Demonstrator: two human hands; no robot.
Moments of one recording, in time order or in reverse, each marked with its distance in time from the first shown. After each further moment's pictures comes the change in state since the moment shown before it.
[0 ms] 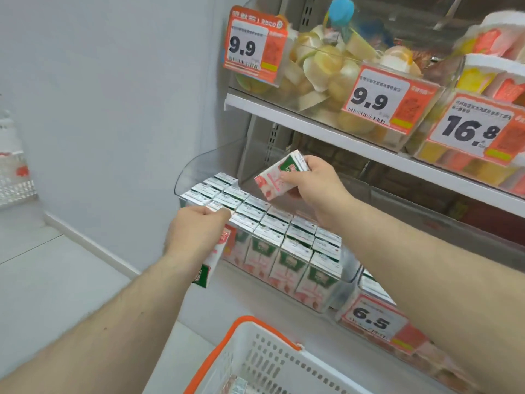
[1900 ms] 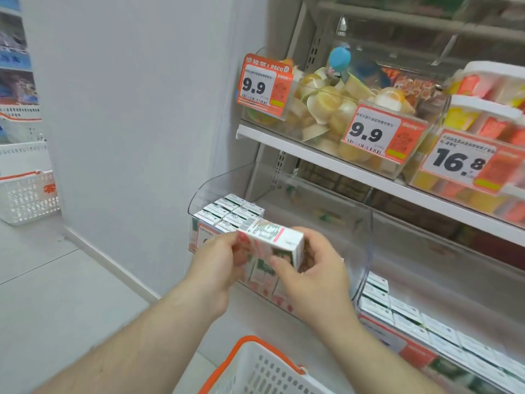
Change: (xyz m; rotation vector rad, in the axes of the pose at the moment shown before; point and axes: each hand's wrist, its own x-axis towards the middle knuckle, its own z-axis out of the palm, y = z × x) left_hand -0.043 0.012 0.006 -0.708 -0.236 -0.243; right_hand -0.126 0.026 0.022 -0.078 0.139 -0.267
